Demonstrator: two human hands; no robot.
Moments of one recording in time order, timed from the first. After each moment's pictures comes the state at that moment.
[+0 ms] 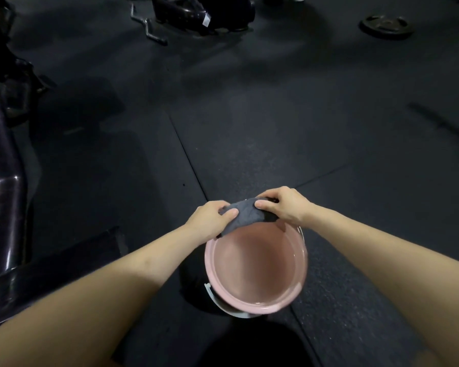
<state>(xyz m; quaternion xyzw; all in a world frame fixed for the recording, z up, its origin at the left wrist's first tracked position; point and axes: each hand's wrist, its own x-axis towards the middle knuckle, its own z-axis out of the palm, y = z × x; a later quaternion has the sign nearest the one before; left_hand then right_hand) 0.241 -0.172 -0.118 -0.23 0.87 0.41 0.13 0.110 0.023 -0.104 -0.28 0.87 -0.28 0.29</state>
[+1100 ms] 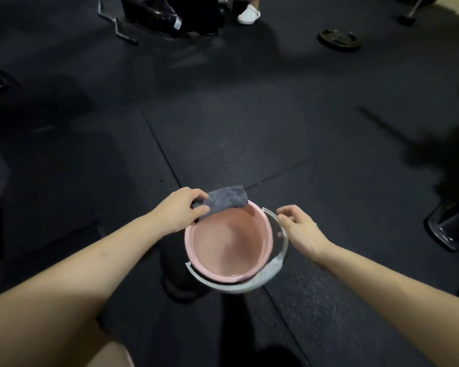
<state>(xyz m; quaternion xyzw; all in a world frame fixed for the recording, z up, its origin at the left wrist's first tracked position) 0.273 -0.180 -0.068 -0.09 0.94 0.30 0.12 0.216 0.127 -0.060 -0.01 0.87 -0.43 0.24</state>
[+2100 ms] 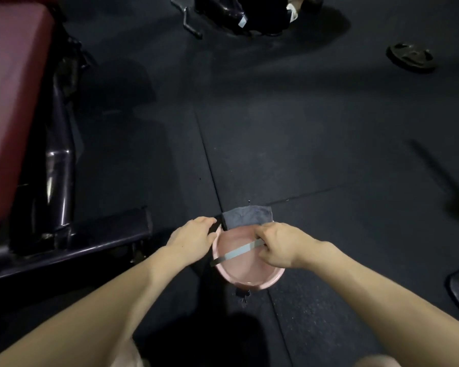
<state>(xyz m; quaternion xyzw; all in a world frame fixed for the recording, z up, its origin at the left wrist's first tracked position) 0.345 -0.172 -0.014 -0.21 0.92 0.26 0.18 0.203 0.034 0.043 -0.48 0.82 0.04 0.32</state>
